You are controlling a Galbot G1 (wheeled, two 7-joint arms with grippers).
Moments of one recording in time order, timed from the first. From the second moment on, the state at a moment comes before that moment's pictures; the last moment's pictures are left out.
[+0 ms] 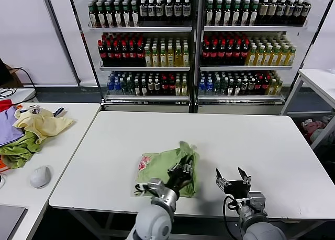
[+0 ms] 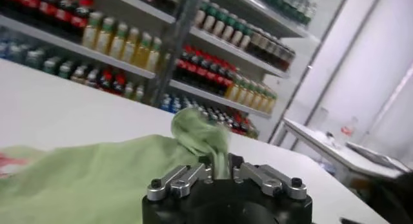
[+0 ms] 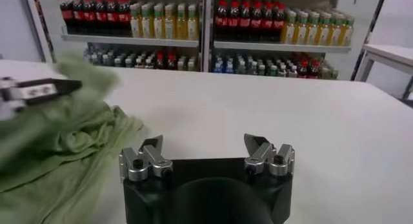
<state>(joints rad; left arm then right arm) 1.12 -1.53 0.04 -1.83 -0.44 0.29 -0.20 -1.44 1.28 0.45 2.13 0.27 -0.48 0.16</state>
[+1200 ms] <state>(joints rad) 1.24 -1.40 -0.20 -1.84 -0.30 0.36 -0.38 -1.40 1.28 0.44 2.10 0.27 -0.48 0.16</state>
